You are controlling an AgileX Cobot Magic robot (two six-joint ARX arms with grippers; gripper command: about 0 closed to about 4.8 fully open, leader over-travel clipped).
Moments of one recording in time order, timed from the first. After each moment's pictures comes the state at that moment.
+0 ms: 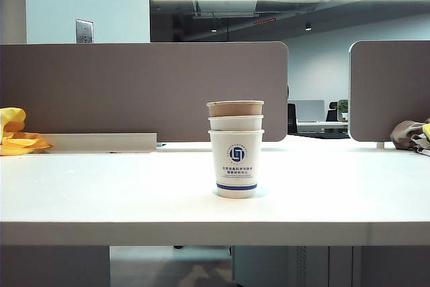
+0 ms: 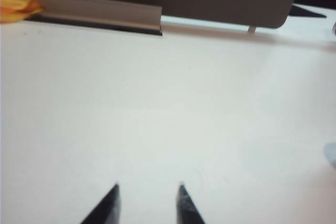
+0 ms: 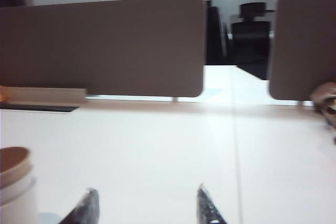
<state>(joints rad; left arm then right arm) -0.14 0.03 0.00 -0.07 0.00 -0.11 0.13 0.16 0.01 0.33 -0.07 0.05</state>
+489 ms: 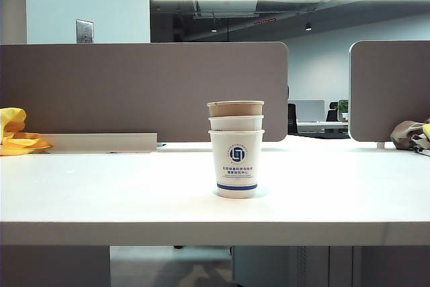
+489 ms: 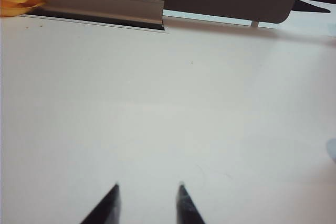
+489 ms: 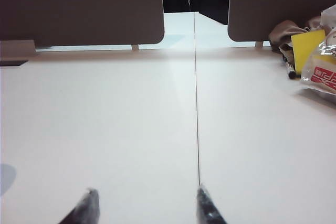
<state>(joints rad) -0.13 0.00 0.00 -0.10 0.00 -0.11 0.01 0.06 0.01 0.05 -0.07 0.05</state>
